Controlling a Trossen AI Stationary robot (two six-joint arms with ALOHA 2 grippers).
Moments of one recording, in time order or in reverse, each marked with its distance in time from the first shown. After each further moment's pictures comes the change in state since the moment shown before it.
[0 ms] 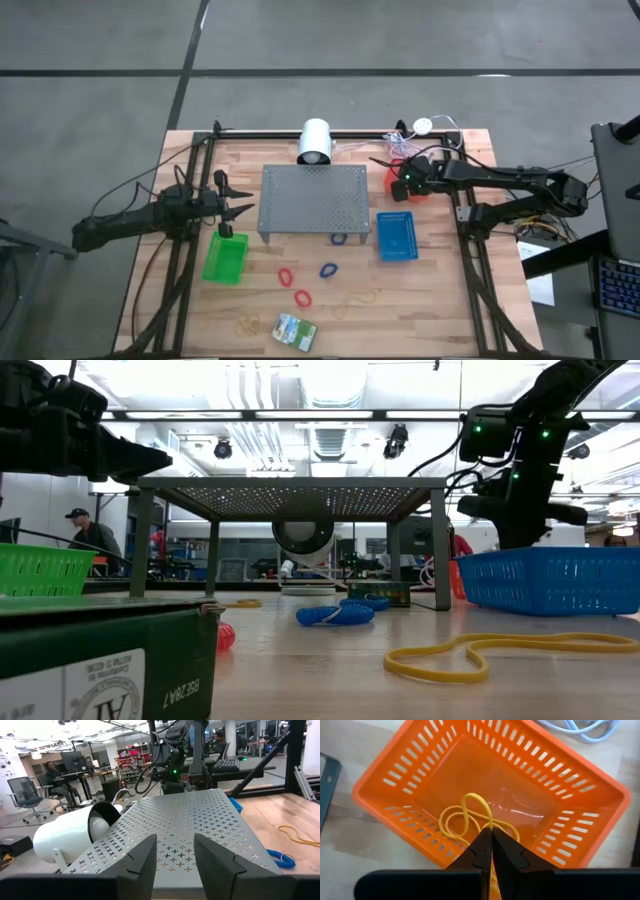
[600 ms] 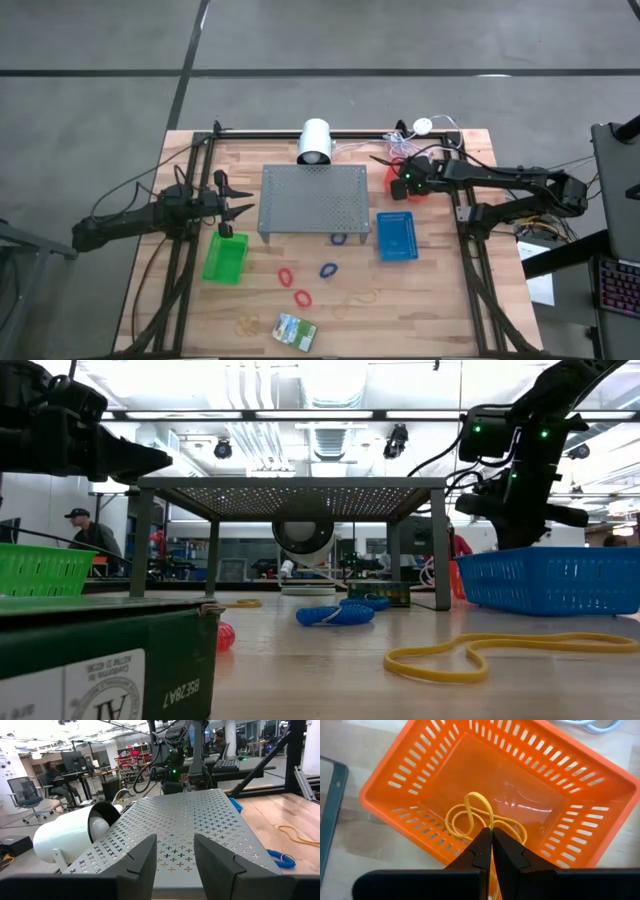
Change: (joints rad) left arm 0.000 0.000 0.000 0.000 0.000 0.000; right arm -0.011 0.000 0.000 0.010 -0.030 0.041
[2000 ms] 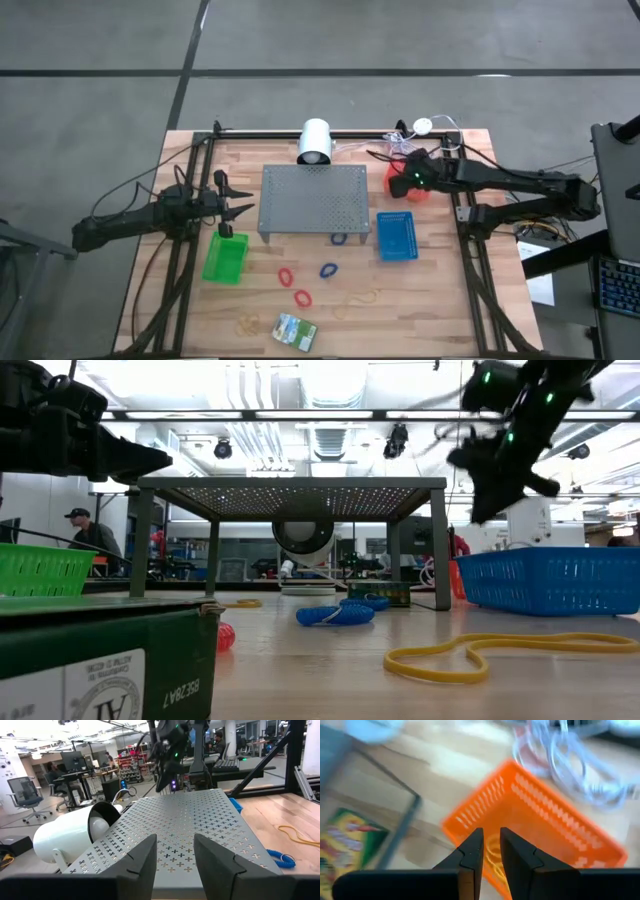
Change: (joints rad) left arm 0.000 0.000 0.000 0.000 0.000 0.000; right arm 0.125 -0.141 0.091 0.033 0.129 -0.181
